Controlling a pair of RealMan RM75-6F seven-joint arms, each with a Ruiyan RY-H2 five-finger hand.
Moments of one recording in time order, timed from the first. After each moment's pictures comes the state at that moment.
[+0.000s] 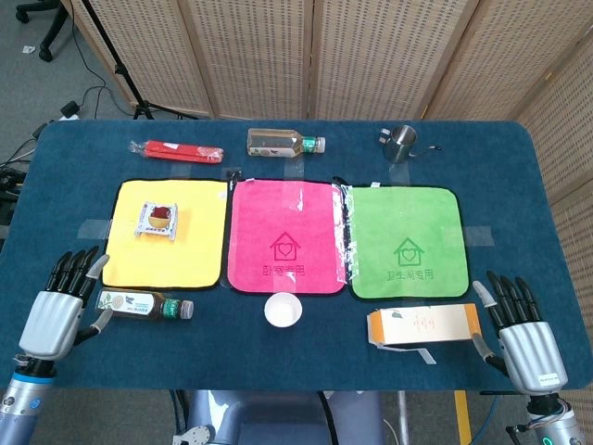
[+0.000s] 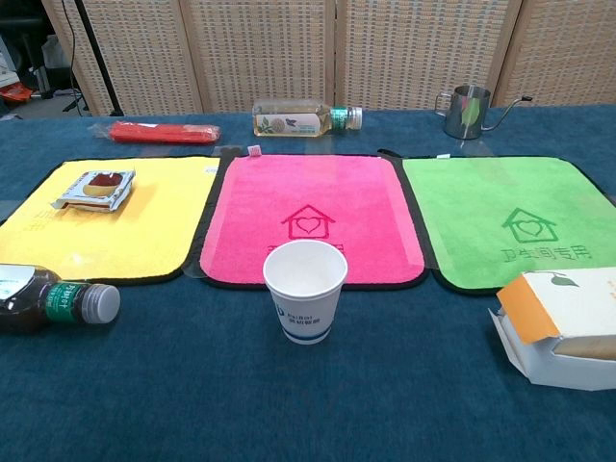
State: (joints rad) left arm -0.16 -1.28 -0.02 -1.54 1.66 1.53 0.13; right arm 0.05 -1.20 0.00 -1.57 -1.74 1.64 -0.14
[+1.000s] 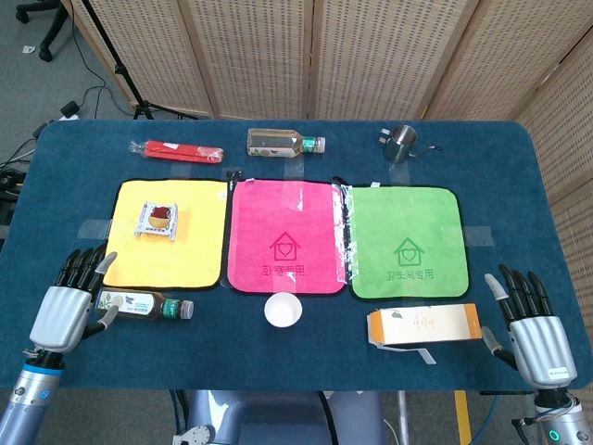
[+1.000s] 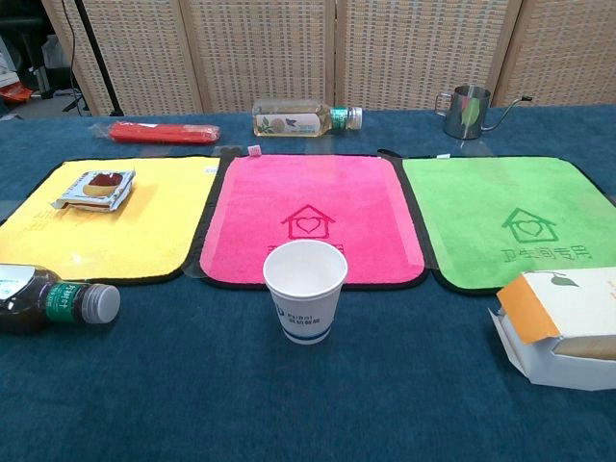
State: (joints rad) left arm -0.18 -1.31 -0.03 -1.52 1.61 1.48 0.13; right arm 0.06 -1.20 0.04 -1.54 -1.68 1.61 -0.10
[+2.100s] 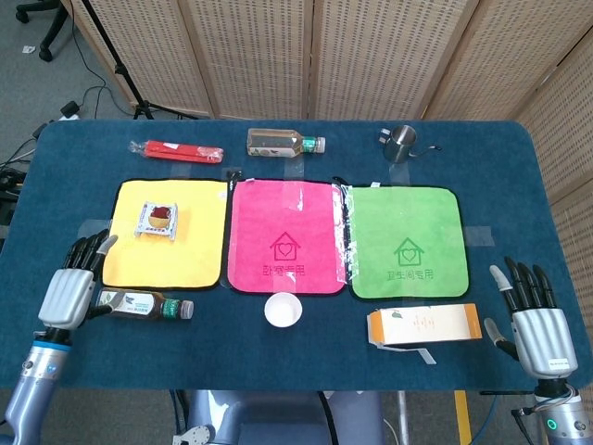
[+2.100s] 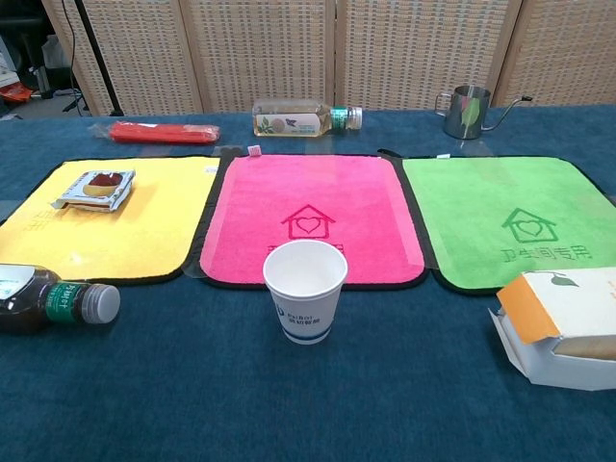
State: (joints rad) left arm -0.26 -1.33 -0.10 -1.49 1.46 1.32 -0.04; right arm 0.07 -1.21 0.06 -1.53 -1.64 1.60 -0.13
